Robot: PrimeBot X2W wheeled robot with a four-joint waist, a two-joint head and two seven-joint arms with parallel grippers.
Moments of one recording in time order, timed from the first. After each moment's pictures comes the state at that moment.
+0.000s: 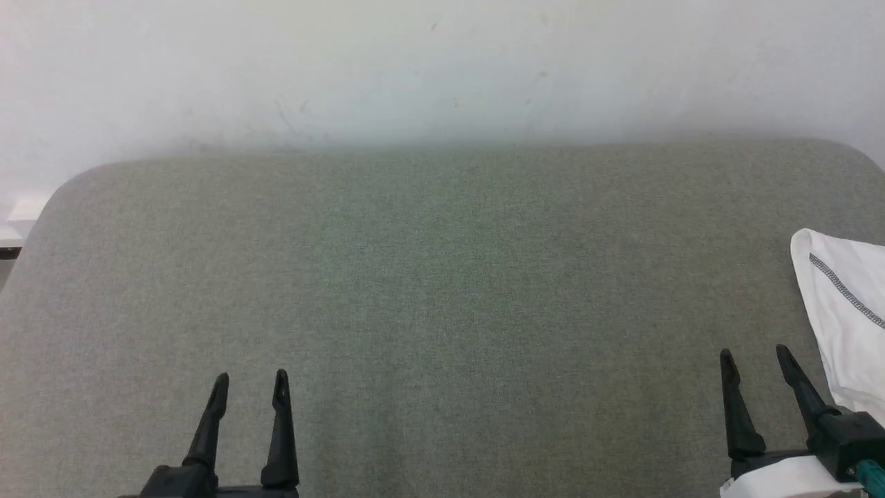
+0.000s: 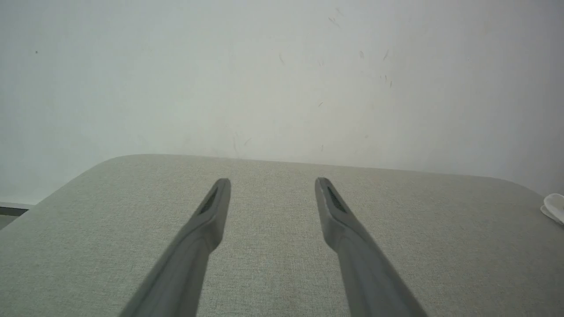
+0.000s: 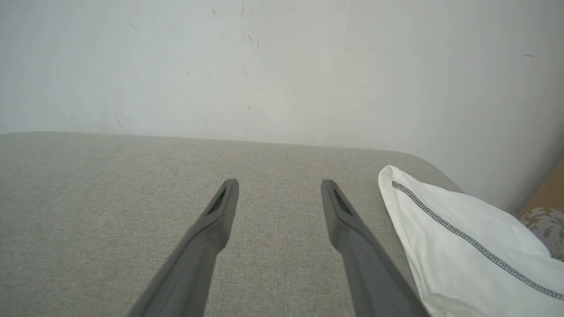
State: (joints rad) left arm 0.23 0.11 -0.08 -0.13 -0.19 0.08 -0.26; right arm 0.13 -0.05 -0.13 0.05 0.01 0.13 -0.24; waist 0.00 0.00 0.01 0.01
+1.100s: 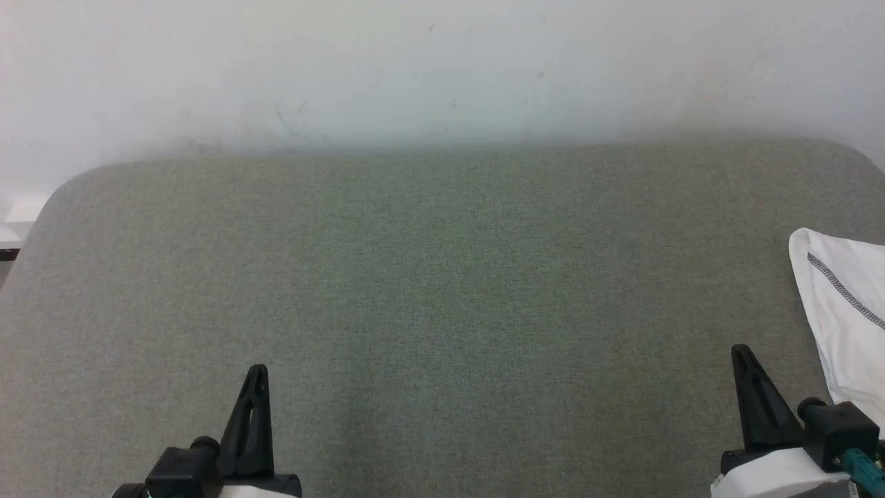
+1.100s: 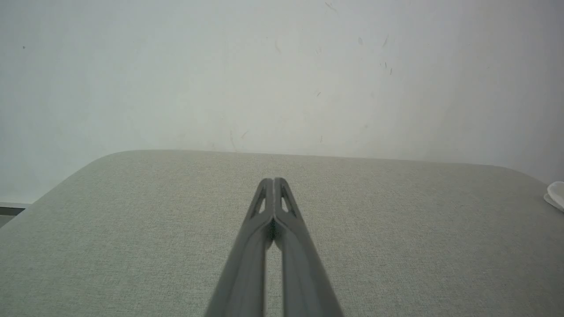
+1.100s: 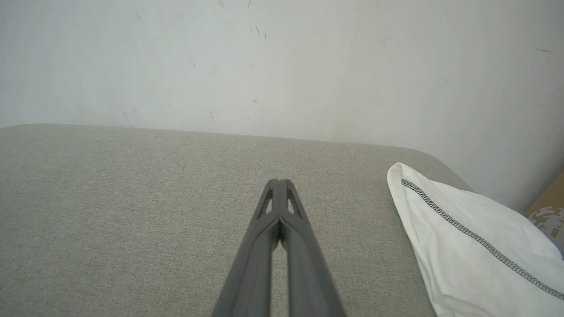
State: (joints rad) left arm 0.20 0.10 -0.07 -0.11 -0.16 0.06 -0.20; right arm 0.12 -0.05 -0.10 0.05 0.01 0.13 -0.19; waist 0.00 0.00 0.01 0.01
